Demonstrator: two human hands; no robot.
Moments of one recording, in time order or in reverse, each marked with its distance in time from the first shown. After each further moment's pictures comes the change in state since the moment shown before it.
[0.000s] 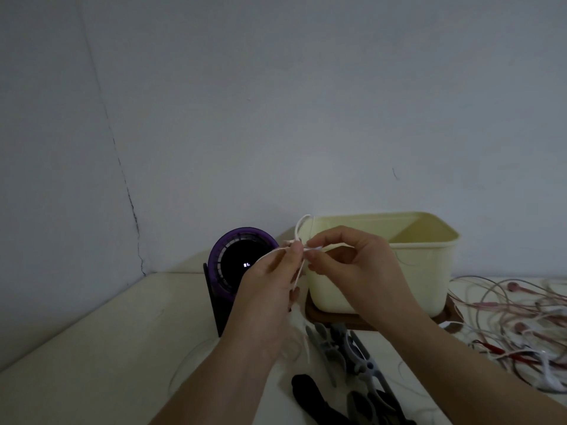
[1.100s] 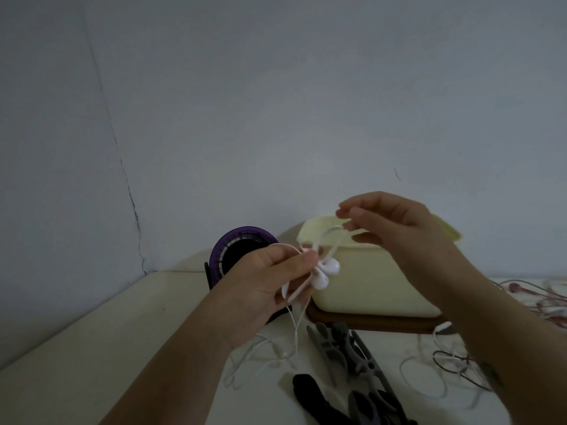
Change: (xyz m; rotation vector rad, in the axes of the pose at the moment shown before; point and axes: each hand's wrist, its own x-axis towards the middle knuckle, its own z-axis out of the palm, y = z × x) left_hand 0.005 0.024 -0.026 0.073 -0.407 -0.097; right_hand 0.021 -0.015 -0.043 0.120 -0.039 -0.010
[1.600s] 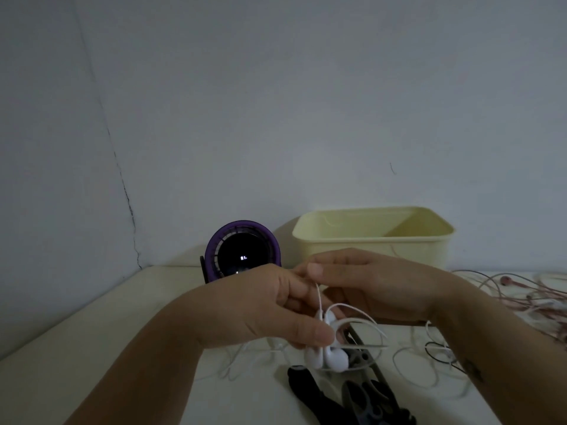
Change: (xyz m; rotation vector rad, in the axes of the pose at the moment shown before) left_hand -0.014 0.012 -0.007 0.506 -0.447 -0.117; right_hand -0.014 0.015 0.011 0.174 -0.798 0.421
